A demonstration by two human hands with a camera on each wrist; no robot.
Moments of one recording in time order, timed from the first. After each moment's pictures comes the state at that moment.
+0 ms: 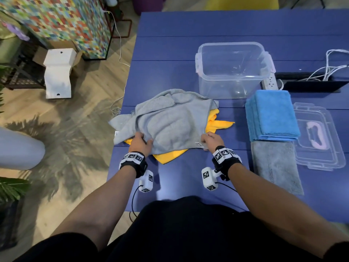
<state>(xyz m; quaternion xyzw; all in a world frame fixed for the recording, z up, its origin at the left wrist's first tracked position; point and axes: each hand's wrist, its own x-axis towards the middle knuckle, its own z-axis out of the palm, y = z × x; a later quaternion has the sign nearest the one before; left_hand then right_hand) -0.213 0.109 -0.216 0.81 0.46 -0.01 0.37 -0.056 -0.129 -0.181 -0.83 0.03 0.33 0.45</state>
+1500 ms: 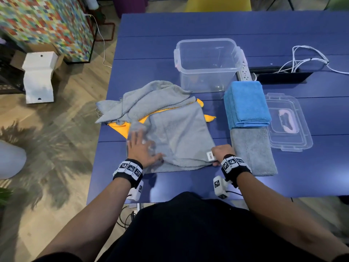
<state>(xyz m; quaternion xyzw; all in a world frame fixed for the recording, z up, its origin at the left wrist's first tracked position) -0.235 0.027 -0.196 0.94 0.26 -0.12 0.18 -0.074 -0.248 -0.176 -0.90 -0.01 0.39 0.18</state>
